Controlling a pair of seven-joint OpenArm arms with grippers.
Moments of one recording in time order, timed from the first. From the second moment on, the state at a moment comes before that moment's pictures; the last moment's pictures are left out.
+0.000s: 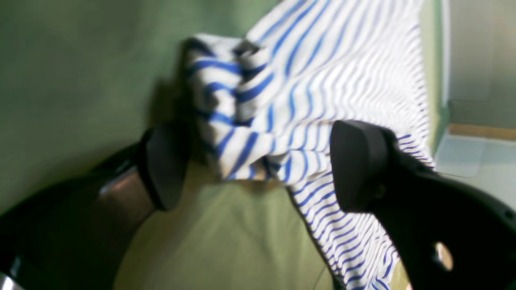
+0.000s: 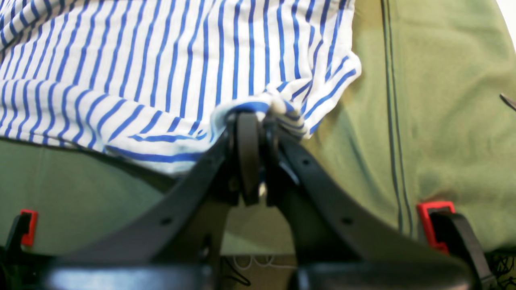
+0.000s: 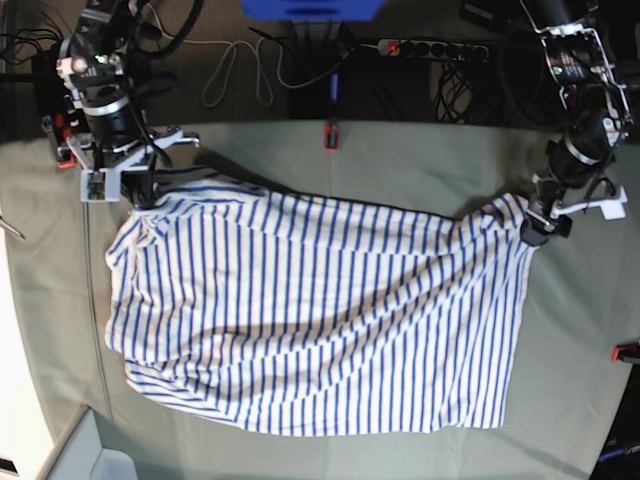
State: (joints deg) left arm 10.9 -8.2 -32.2 82.4 -57.0 0.3 41.1; right arm -27.2 -7.6 23.0 107.4 -0.7 24.5 -19.6
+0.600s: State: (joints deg) left arm -2.4 -11.5 -32.4 76.3 -56.5 0.5 41.6; right arm -26.4 -7.1 22.9 107.4 -0.7 24.5 -19.9
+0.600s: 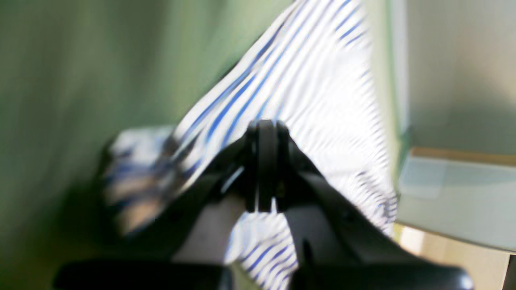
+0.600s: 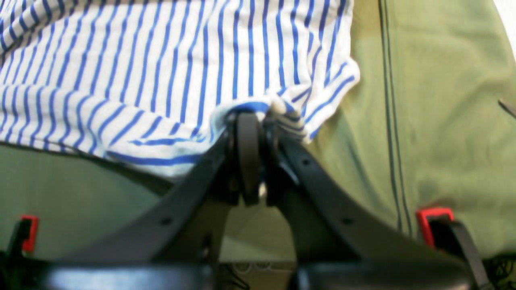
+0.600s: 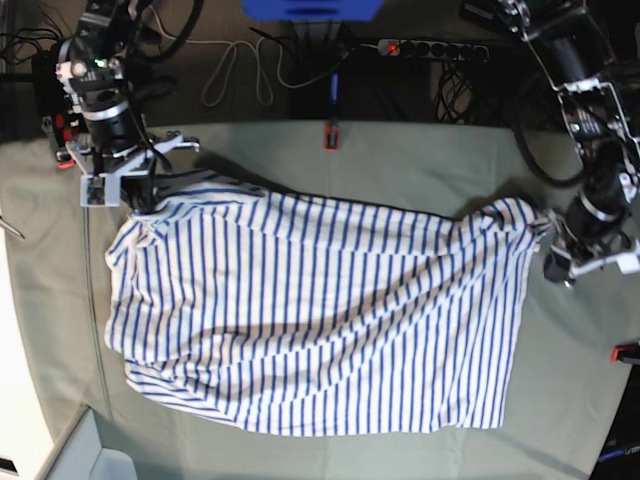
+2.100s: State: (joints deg) left arm 14.3 -13.2 -35.7 81.1 -65.4 -0.1 40.9; right arm -26.4 -6.8 22.9 107.1 -0.9 24.4 -20.0
